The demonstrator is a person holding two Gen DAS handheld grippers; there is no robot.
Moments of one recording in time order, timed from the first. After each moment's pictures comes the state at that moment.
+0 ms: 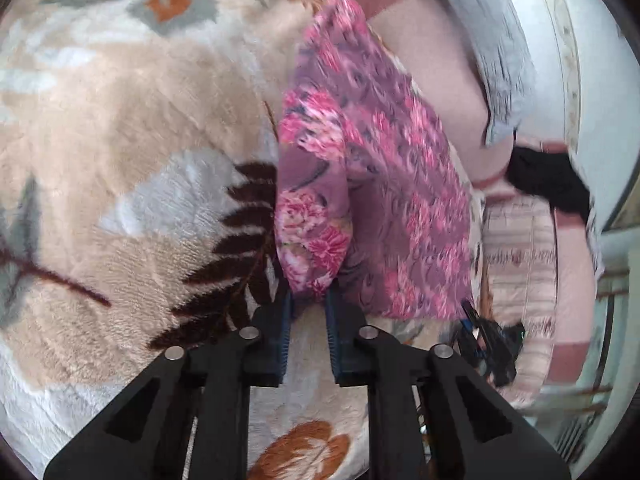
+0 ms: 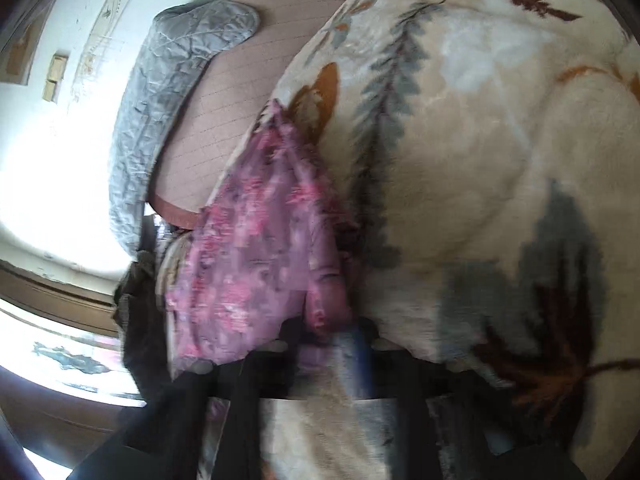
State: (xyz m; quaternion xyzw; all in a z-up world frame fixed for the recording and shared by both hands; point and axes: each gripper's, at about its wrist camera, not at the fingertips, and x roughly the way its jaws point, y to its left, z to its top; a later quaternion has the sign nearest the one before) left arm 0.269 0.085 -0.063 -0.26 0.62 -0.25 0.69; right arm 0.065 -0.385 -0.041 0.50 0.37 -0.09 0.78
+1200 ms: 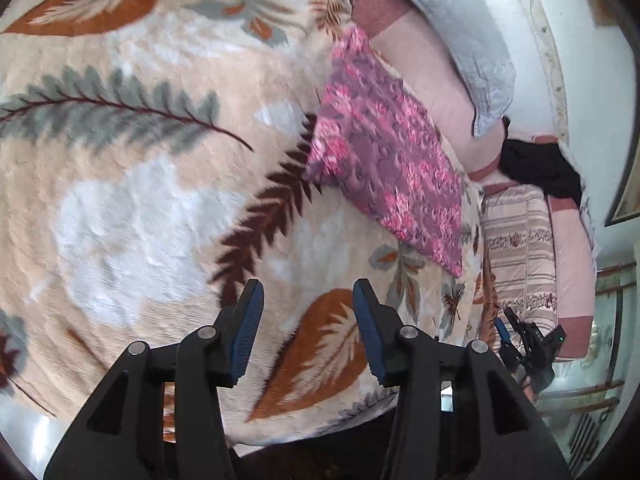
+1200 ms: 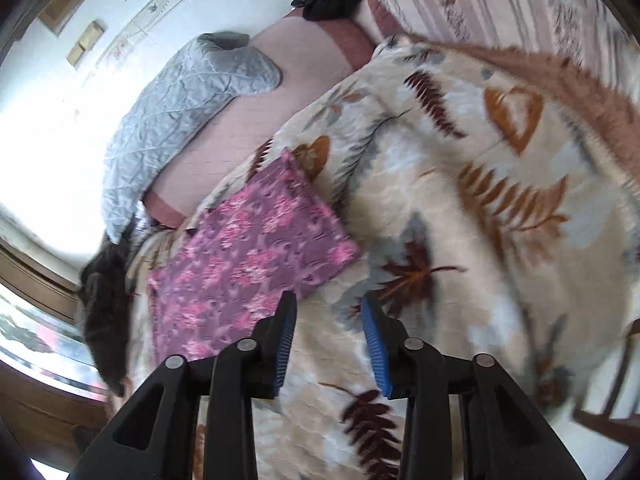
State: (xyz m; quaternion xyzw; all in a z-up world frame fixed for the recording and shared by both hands) left arm 0.174 0.155 -0.017 -0.24 0.62 -0.23 0.71; right arm -0.028 -0.331 0.078 0.39 0.40 -0.19 0.81
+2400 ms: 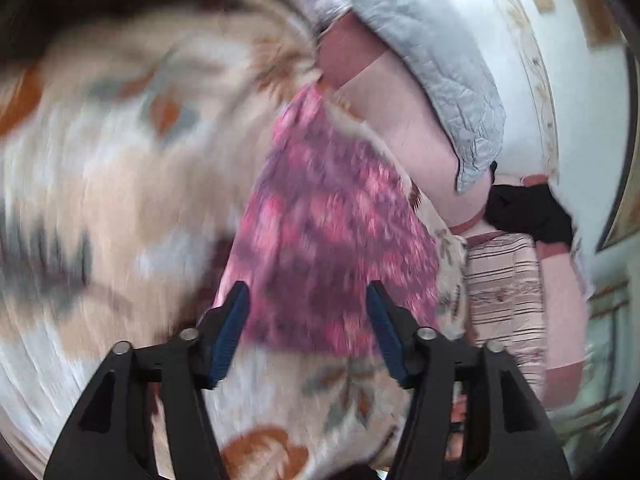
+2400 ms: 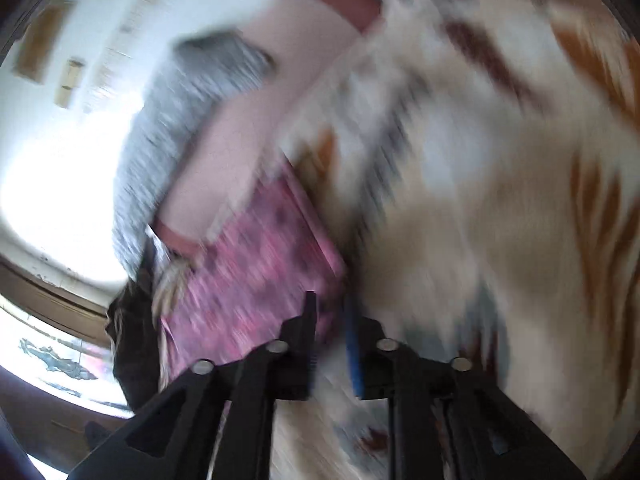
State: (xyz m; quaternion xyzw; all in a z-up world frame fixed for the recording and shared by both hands) left arm 0.273 0.093 0.010 -0.27 0.54 -0.23 0.76; right arm 0.062 -0.407 0.007 0.43 0.33 -0.12 0.83
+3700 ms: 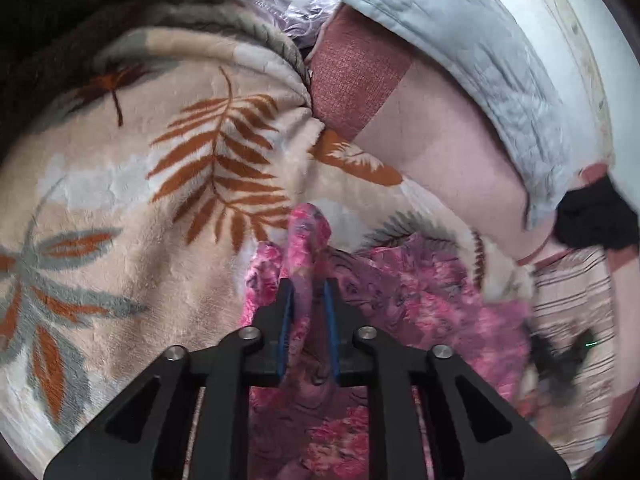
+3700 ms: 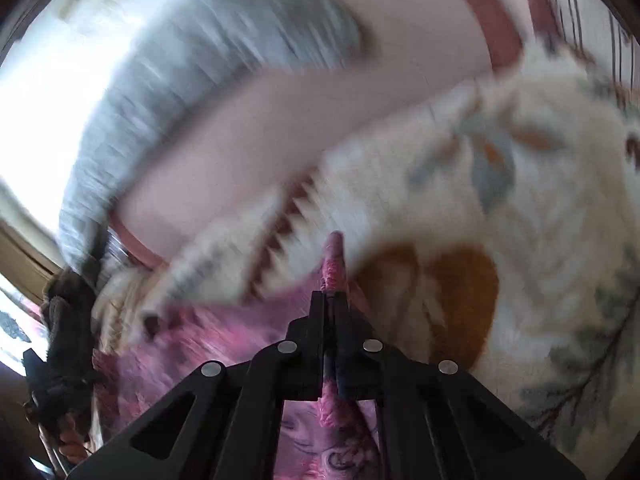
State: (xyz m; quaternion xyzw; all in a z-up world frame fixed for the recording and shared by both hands) left arm 0.434 -0.003 -0.033 -0.15 0.53 -0.18 0.82; right arm 0.249 -0.423 -0.022 0.32 0.35 -0.11 0.87
